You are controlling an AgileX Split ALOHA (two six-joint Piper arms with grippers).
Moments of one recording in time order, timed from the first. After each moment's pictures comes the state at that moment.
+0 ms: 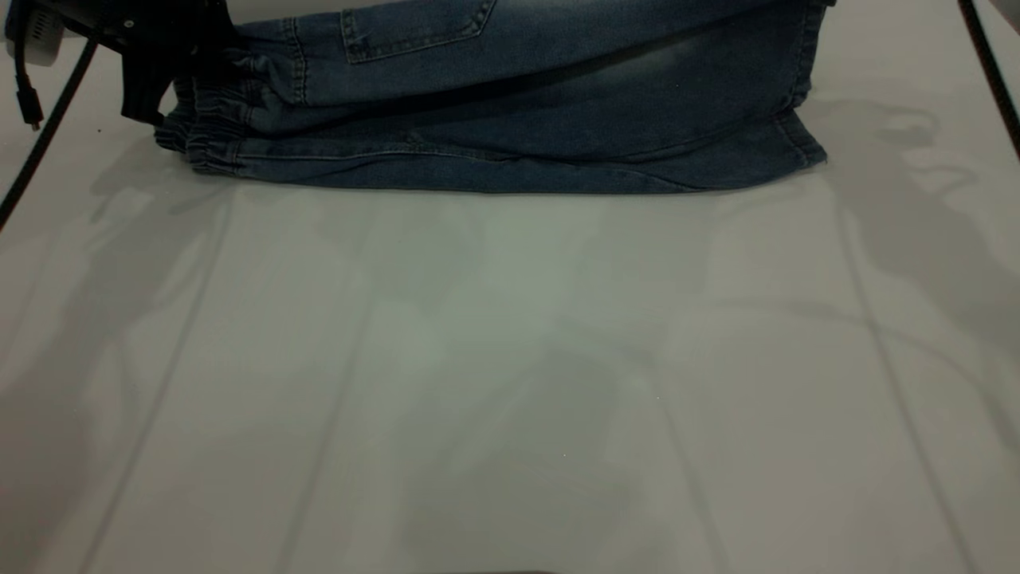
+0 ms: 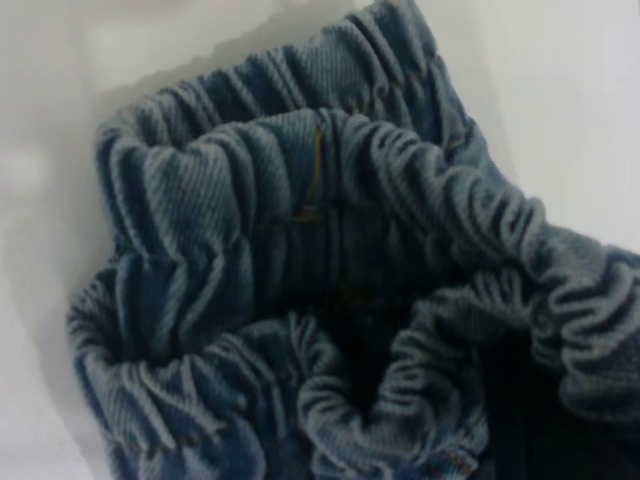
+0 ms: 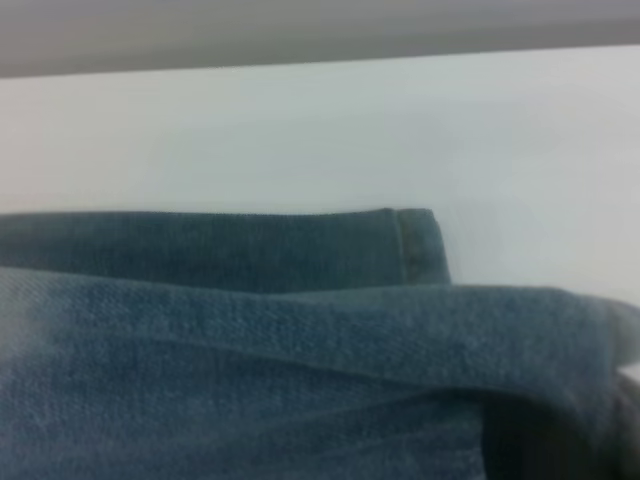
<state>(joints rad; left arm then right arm) -0.07 2.19 -1.32 -1.20 -0.04 -0.14 0.13 2.09 -1.19 0.52 -0.17 -0.28</state>
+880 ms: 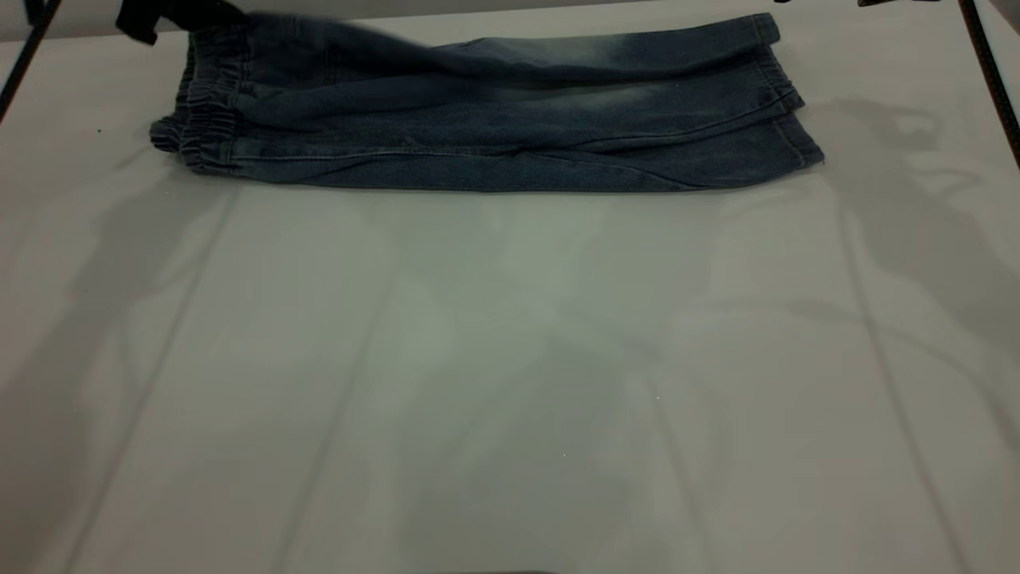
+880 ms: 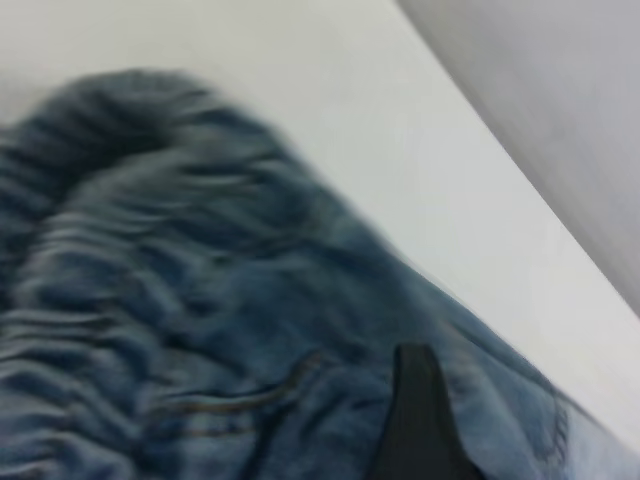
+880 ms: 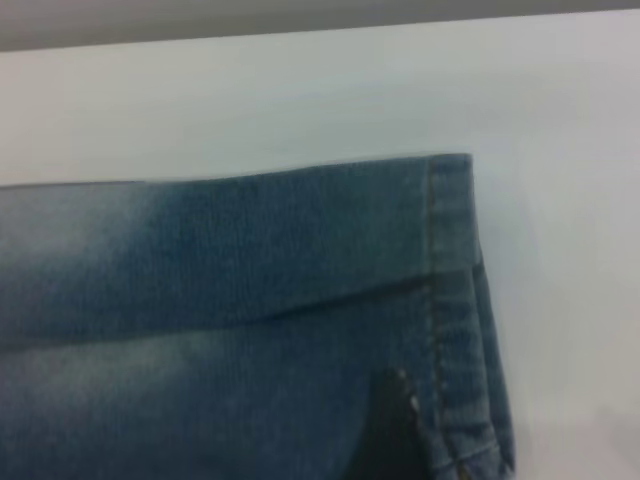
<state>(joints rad) -0.07 2.19 -1.49 -1.12 0.14 0.19 0.13 2.09 -1.19 0.52 -0.12 -0.28</state>
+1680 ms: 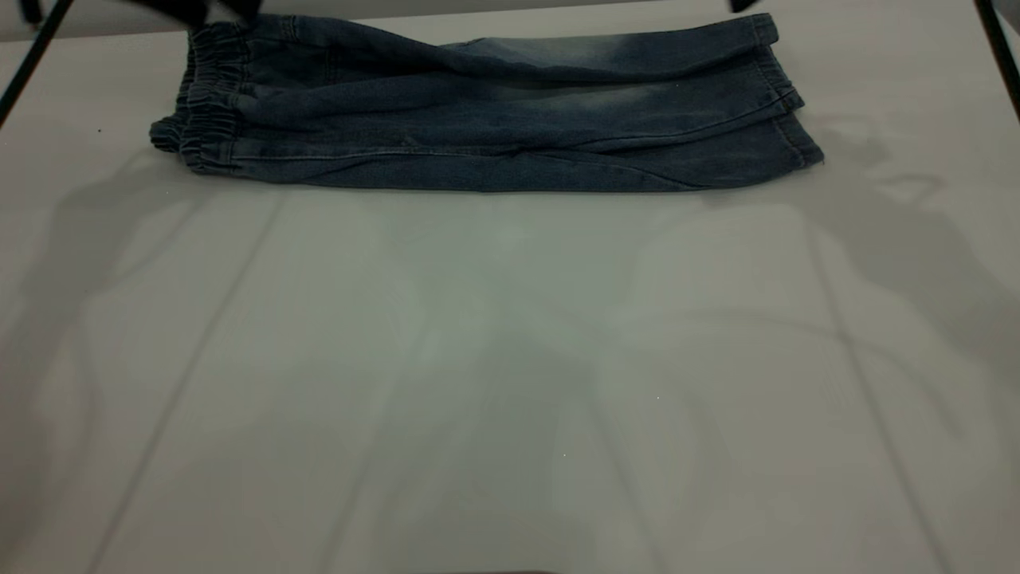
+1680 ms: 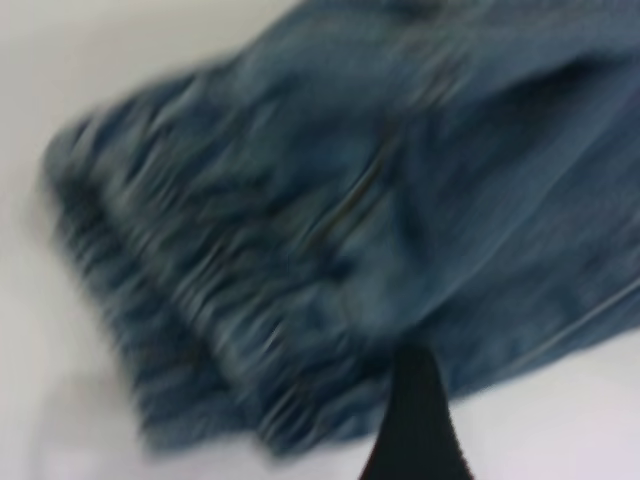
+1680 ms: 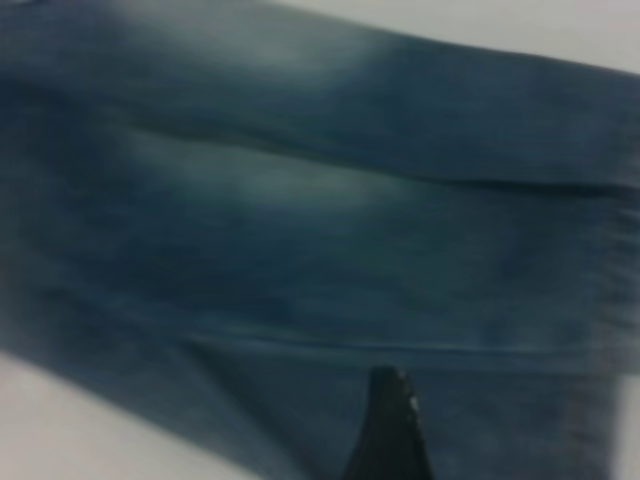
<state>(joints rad) 0.02 2.15 -1.60 -0.54 0.69 0.66 0.20 1.98 -1.25 0.49 0.25 -0.45</state>
